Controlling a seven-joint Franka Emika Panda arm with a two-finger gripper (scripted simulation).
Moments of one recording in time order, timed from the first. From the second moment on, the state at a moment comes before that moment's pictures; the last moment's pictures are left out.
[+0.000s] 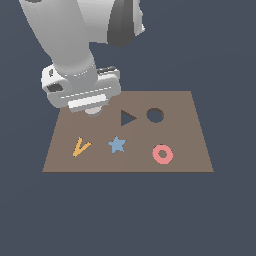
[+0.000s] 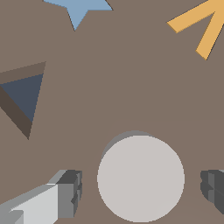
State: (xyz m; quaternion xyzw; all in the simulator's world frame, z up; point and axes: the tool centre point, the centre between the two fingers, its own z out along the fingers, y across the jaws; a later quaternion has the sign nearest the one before) arm -0.062 -0.121 0.050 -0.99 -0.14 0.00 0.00
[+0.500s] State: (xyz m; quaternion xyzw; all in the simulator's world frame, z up) arm -0.062 -0.120 0.031 -0.99 -0.14 0.00 0.00
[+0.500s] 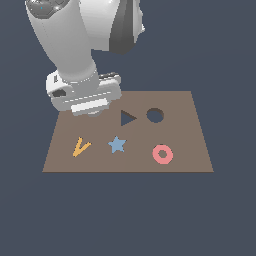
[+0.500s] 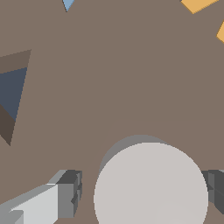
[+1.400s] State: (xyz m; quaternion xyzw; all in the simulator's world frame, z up) arm -0.063 -0.119 0.031 -0.99 -0.13 0.00 0.00
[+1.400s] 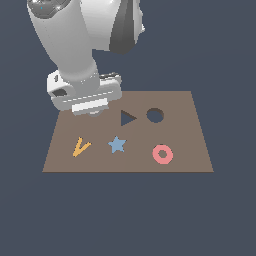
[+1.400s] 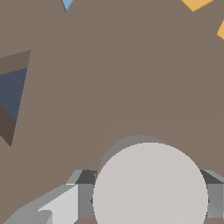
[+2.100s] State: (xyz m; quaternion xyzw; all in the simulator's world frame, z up) arm -0.080 -0.088 0.032 -1.00 -0.04 0.00 0.00
